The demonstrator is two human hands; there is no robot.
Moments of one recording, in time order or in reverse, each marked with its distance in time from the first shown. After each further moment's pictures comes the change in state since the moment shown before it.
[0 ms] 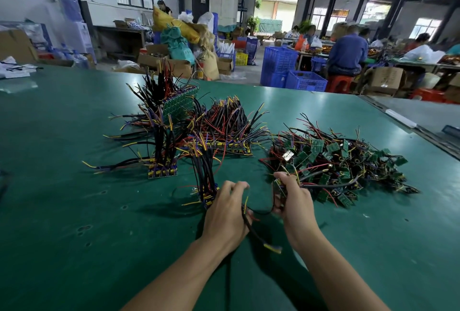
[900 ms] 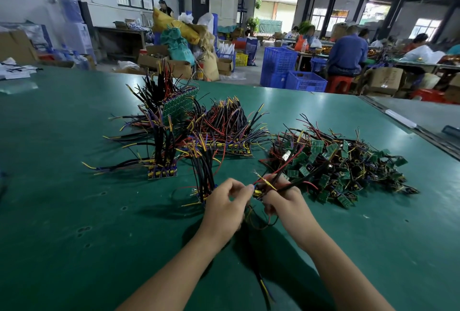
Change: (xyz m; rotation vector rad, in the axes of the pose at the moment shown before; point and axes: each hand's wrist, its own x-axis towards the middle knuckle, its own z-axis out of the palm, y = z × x) left_hand 0.003 0.015 -0.022 -0.774 0.004 -0.282; right_hand -0.004 -0.004 -0.010 -0.365 -0.402 -0.403
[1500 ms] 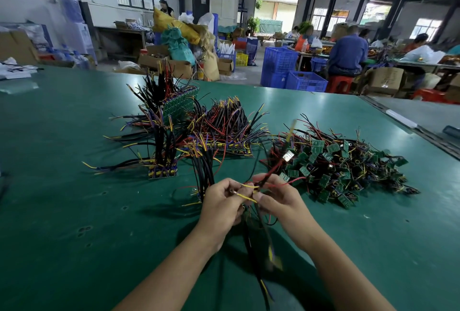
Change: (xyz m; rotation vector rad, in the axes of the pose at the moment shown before) left_hand 0.000 0.008 0.000 -0.302 -0.015 -0.103; right_hand -0.002 -0.001 0.004 0.203 -0.149 -0.041
